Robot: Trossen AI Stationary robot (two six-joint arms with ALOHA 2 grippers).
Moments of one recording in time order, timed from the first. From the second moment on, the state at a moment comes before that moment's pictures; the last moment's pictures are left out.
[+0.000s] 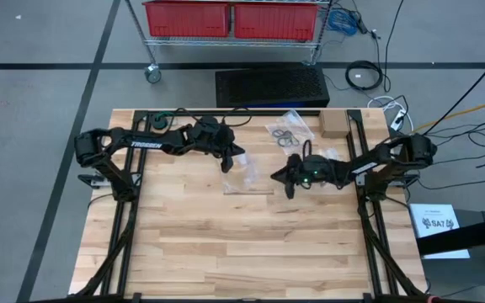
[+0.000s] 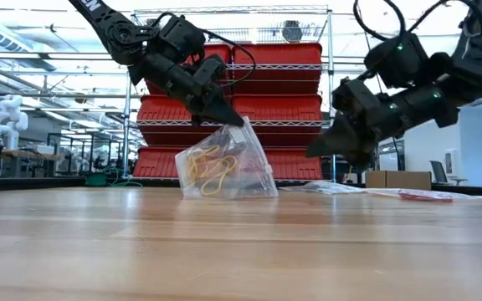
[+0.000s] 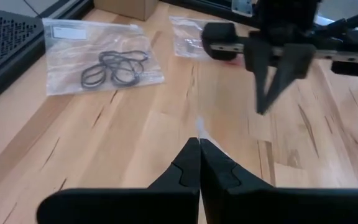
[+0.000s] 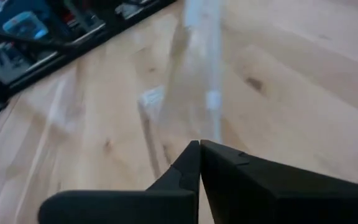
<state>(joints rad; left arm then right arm) 0.39 1.57 0.86 0.20 0.30 -0.03 -0.16 1.54 0.30 0.86 -0.03 0.45</state>
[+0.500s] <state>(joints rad) 0.32 1.56 0.86 0.23 0.31 -0.01 -0.23 1.54 0.44 0.77 -0.29 0.31</state>
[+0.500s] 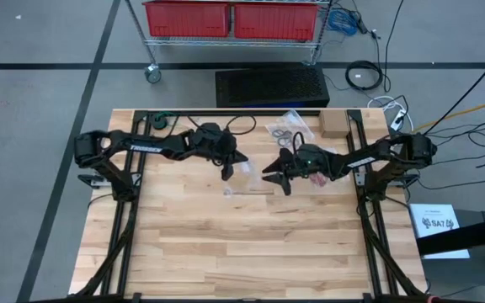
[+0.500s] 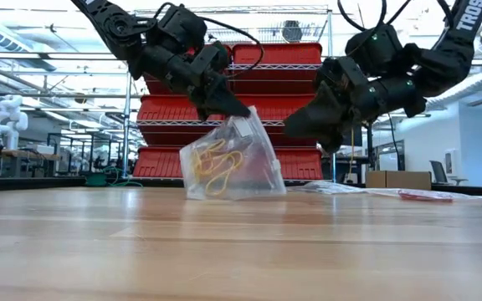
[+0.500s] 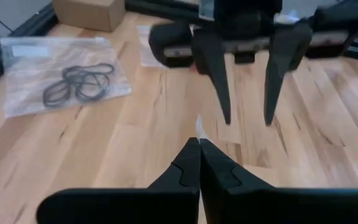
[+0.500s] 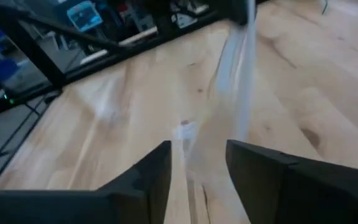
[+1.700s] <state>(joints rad) 0.27 1.44 0.86 0.20 0.34 -0.02 -0.26 1.51 0.52 0.60 -0.27 0.07</state>
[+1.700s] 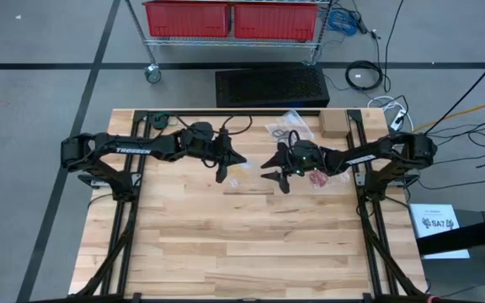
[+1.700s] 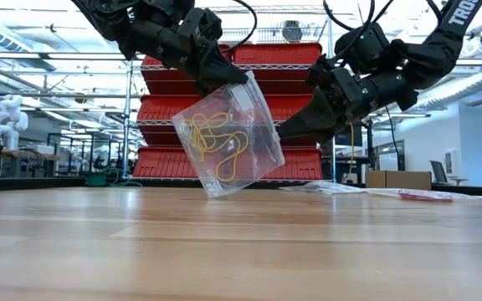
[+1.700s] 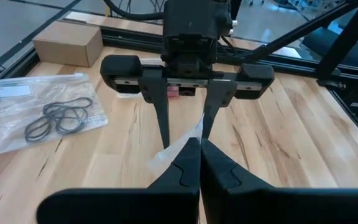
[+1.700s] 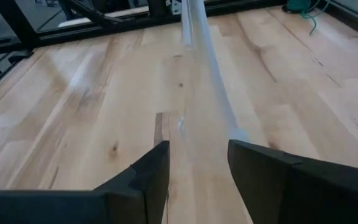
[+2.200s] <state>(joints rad) 0.27 1.44 0.86 0.20 0.34 -0.02 -0.33 1.50 0.52 0.57 -0.39 0.05</state>
